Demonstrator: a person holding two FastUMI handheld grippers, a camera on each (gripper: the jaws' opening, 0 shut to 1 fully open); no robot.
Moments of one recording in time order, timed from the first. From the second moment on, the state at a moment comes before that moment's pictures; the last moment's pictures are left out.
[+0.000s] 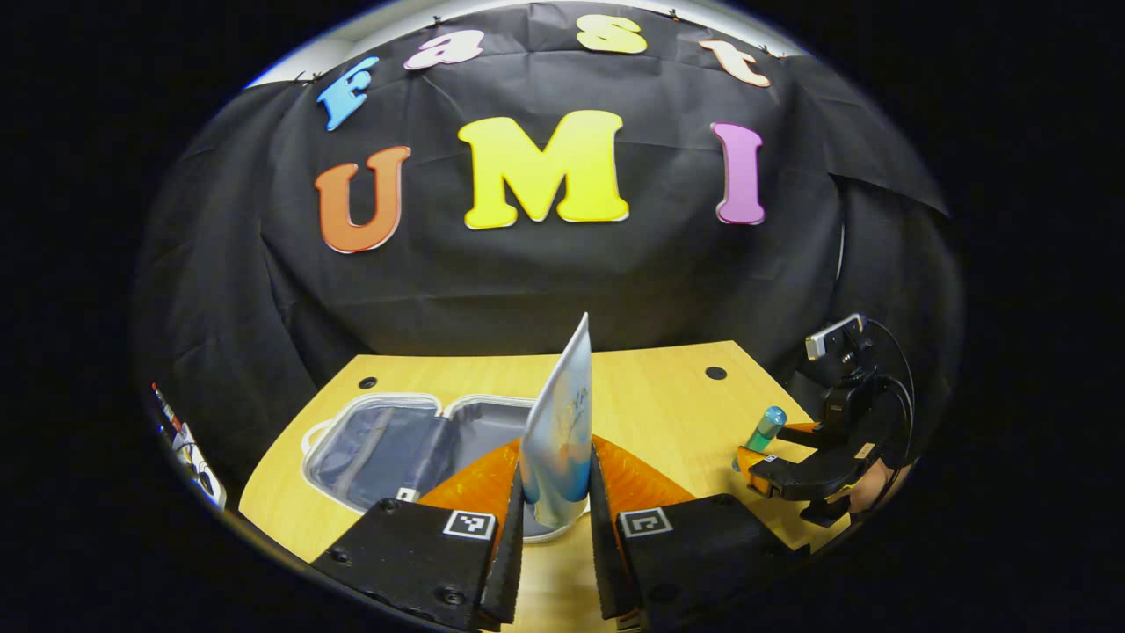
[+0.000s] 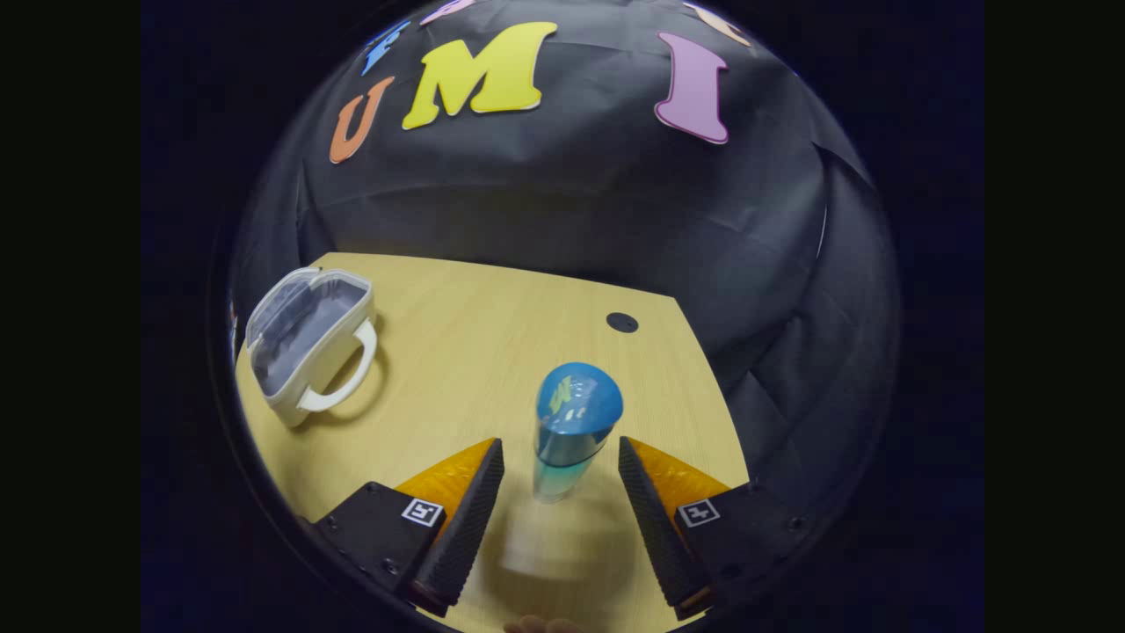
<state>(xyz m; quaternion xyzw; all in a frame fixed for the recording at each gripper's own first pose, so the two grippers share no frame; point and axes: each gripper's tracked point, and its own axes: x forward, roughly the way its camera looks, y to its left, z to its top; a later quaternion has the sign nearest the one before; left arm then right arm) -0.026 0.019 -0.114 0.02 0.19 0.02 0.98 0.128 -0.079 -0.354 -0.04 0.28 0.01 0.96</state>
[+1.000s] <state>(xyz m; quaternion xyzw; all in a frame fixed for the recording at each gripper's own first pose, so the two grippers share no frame) 0.006 0.139 -0.175 0.03 0.23 0.00 0.97 0.101 -0.065 -0.318 0.00 0.28 -0.06 0.96</state>
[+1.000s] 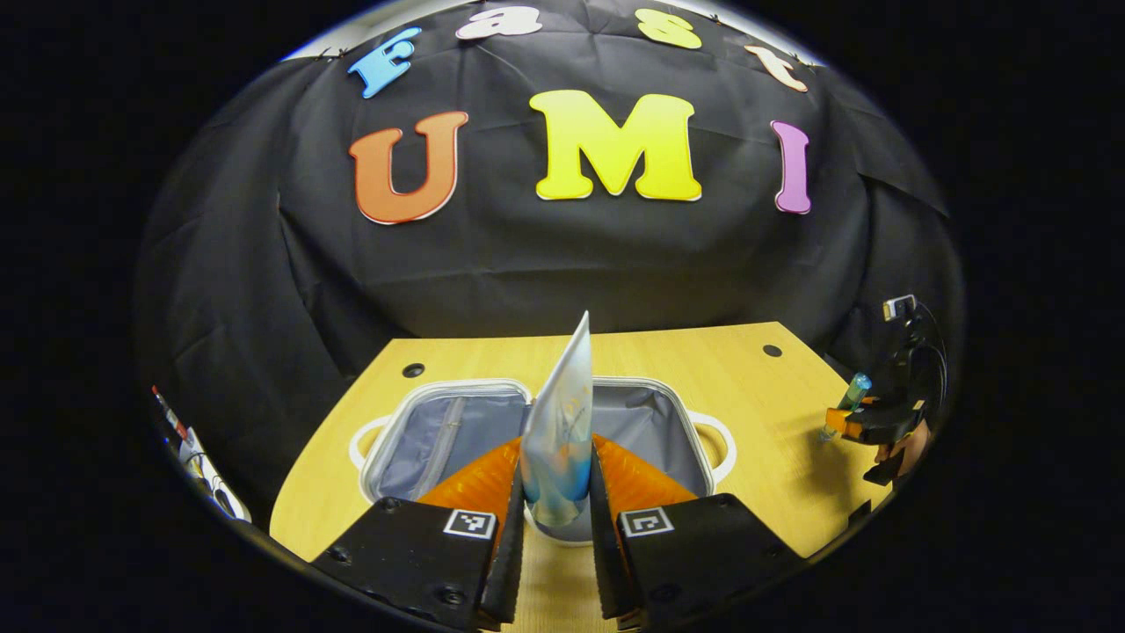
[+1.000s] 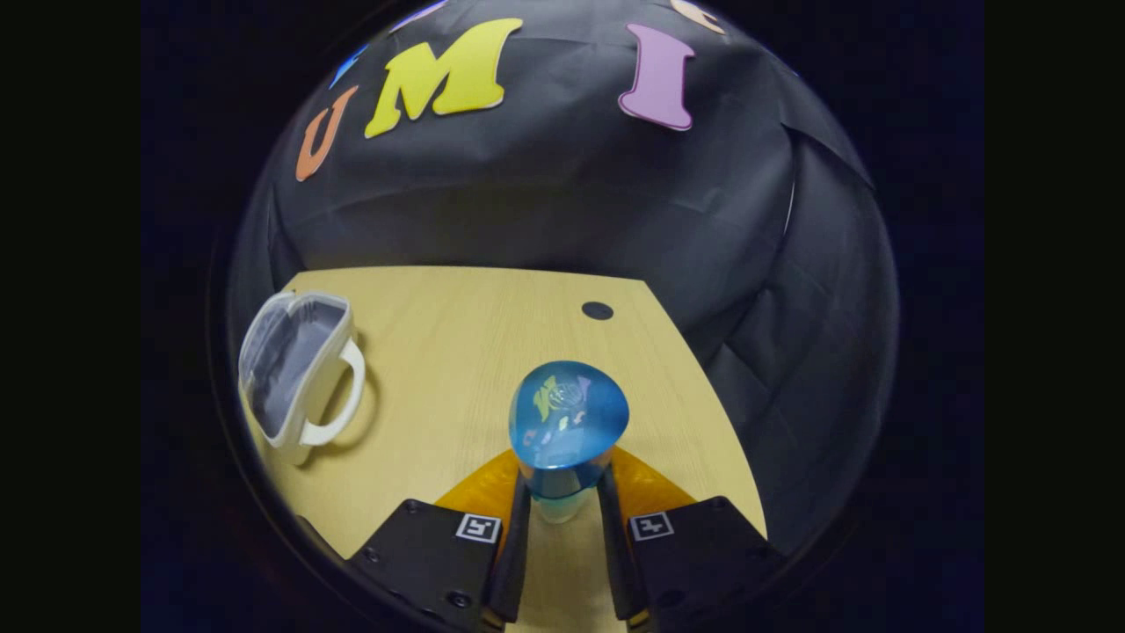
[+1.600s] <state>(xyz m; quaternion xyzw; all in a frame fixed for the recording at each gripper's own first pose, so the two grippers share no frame) 0.053 0.118 -0.316 0.01 0.39 -0.04 0.92 0.069 -0.011 -0.191 0.01 0.22 -0.03 0.97</state>
